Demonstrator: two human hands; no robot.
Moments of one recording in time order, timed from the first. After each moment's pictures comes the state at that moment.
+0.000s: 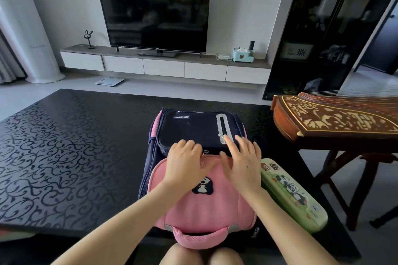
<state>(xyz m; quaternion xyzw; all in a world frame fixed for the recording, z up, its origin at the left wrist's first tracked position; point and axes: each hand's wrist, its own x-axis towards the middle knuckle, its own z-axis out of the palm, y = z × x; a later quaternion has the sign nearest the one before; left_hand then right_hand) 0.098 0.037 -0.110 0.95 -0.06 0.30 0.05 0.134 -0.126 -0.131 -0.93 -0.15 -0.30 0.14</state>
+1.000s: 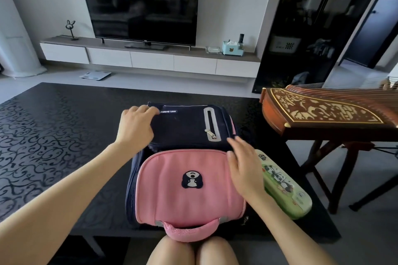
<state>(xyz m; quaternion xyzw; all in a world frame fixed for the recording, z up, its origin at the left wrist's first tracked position) 0.134 0.132 -0.078 0.96 -0.04 0.28 0.05 0.115 -0.159 -0.149 -0.92 -0.13 -0.24 0.28</state>
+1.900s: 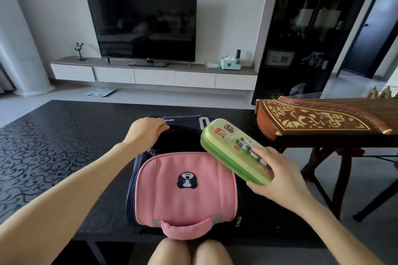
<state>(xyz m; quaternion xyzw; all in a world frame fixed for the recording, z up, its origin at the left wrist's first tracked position) 0.121 0.100 -0.042 0.98 -0.04 0.20 0.10 0.072 -0.252 -0.083 -0.94 -0.23 -0.18 0.20</state>
